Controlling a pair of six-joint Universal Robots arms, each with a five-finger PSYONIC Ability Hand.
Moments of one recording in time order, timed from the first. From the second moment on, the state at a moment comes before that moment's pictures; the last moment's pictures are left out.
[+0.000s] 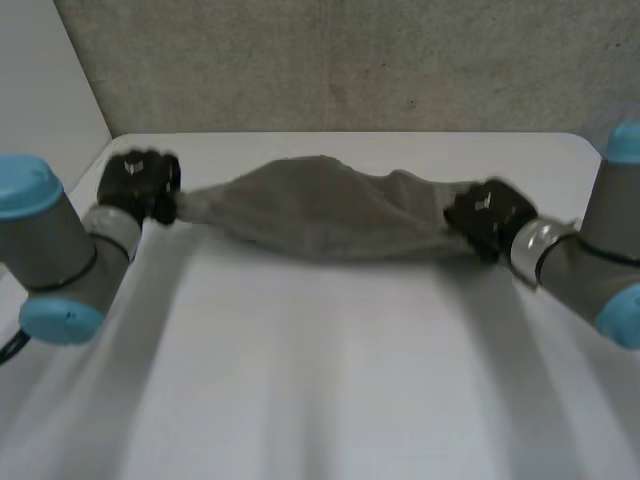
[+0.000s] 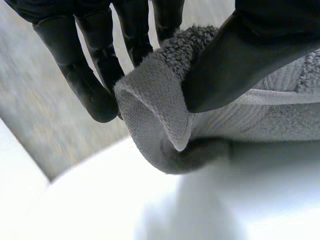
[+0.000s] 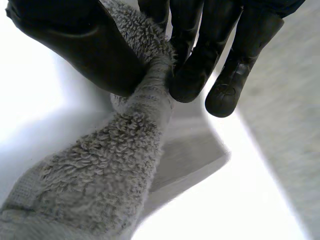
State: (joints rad) left arm 4.48 -2.09 -1.49 3.51 -1.51 3.34; right arm 1.85 -1.02 1.31 0.11 1.32 2.37; left_hand 1.45 1.50 1.55 1.52 1.50; right_hand 1.34 1.32 1.36 1.36 1.18
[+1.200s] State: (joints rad) left arm 4.54 -1.98 -1.64 3.49 -1.51 3.45; right arm 1.68 -1.26 1.66 -0.04 1.33 2.44; left_hand 1.45 1.50 1.55 1.52 1.50; right_hand 1.33 1.33 1.35 1.35 1.17
